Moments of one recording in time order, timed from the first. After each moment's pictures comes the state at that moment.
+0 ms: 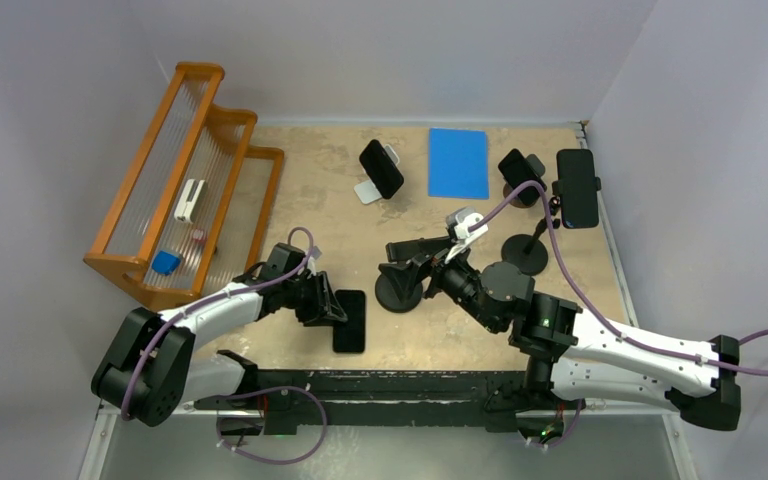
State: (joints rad) left arm -0.43 1.23 0.43 -0.23 0.47 -0.77; right arm 1.22 0.85 0.79 -0.01 0.45 0.34
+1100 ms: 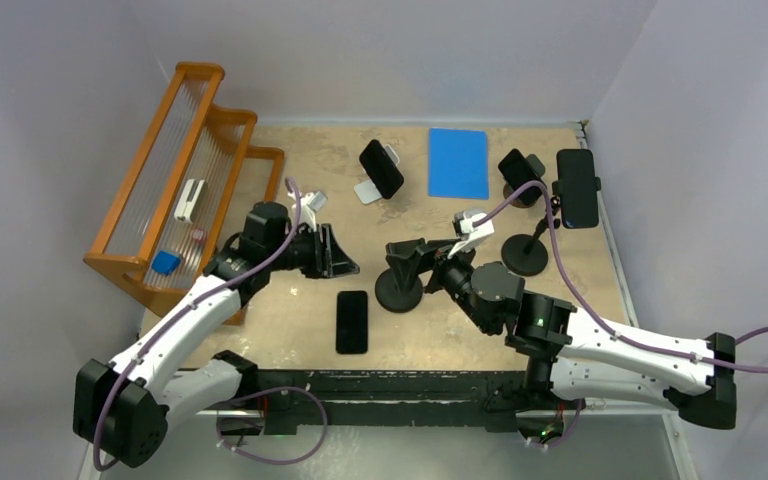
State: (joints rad) left arm -0.43 1.03 0.72 -0.31 0.58 -0.61; right arm 1.22 0.87 0.78 -0.04 0.60 0.45
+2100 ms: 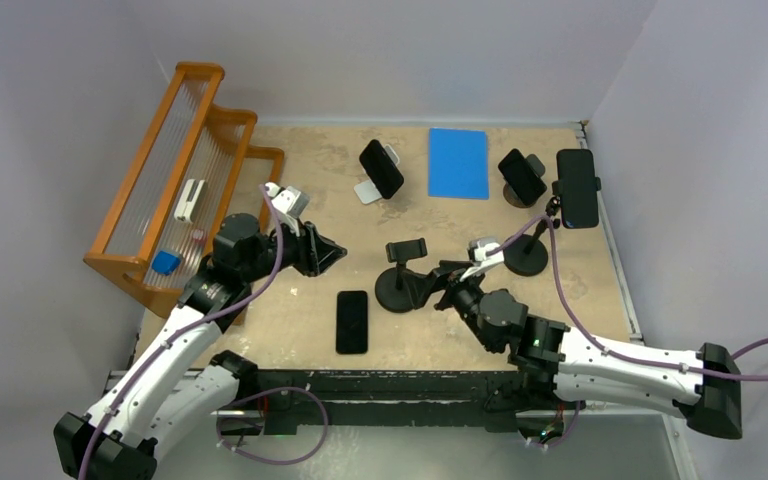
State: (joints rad) left arm -0.43 0.80 0.71 -0.18 0.46 -0.31; right arm 1.21 0.75 0.46 0.15 0.67 0.49
